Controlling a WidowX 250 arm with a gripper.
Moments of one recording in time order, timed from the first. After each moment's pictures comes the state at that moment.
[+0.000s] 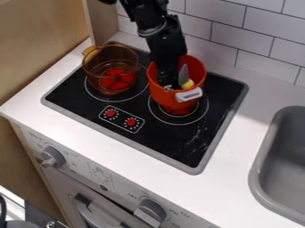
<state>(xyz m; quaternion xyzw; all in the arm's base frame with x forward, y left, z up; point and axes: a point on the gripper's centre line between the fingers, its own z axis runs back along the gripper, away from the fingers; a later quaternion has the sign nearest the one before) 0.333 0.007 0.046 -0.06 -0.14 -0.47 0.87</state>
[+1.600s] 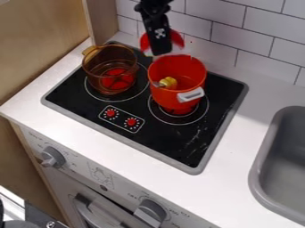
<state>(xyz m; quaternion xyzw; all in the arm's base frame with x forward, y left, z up) 0.325 0.031 0.118 -0.09 -0.08 -0.41 0.91</state>
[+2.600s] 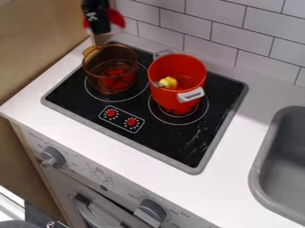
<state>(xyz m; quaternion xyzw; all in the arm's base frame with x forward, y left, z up) 0.325 0.120 0.126 -0.01 -0.10 -0.46 0.88</state>
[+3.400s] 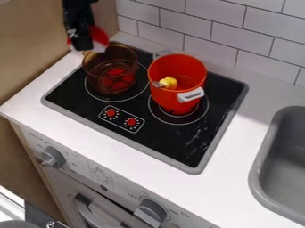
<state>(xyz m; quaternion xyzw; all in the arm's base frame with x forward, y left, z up) 0.287 0.148 0.103 -0.03 -0.05 -0.46 0.89</state>
